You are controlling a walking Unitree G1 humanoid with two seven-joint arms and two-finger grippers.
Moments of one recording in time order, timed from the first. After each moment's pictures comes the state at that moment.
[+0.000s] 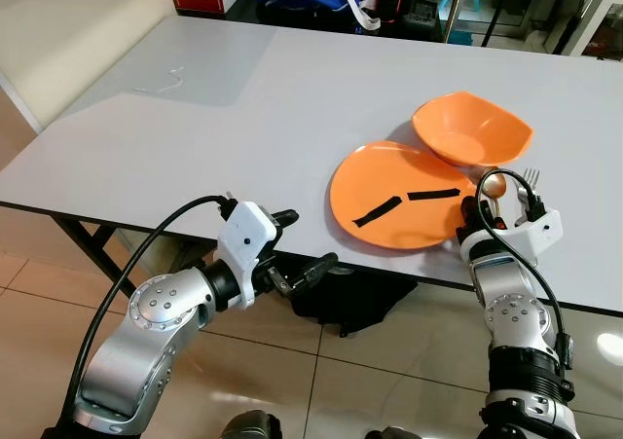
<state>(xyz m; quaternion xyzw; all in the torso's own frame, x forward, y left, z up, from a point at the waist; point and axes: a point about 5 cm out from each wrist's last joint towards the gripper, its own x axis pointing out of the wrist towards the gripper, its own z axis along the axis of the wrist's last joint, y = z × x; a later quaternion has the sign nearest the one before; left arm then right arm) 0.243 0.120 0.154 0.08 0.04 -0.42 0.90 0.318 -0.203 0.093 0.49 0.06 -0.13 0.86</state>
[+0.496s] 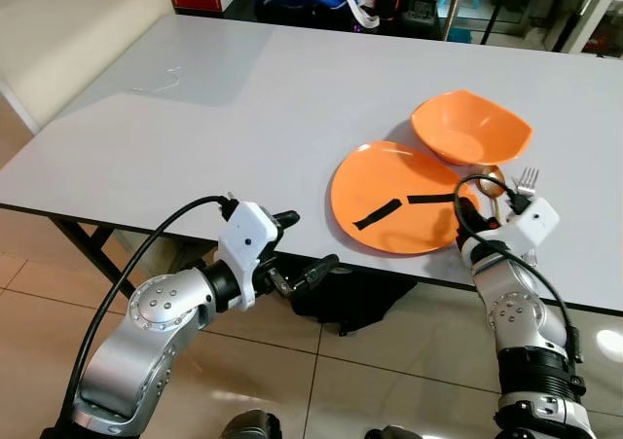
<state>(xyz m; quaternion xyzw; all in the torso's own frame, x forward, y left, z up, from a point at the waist) 0.241 0.118 0.154 0.08 0.05 -0.43 0.90 0.319 -0.204 0.092 0.34 0.11 -0.12 0.93</state>
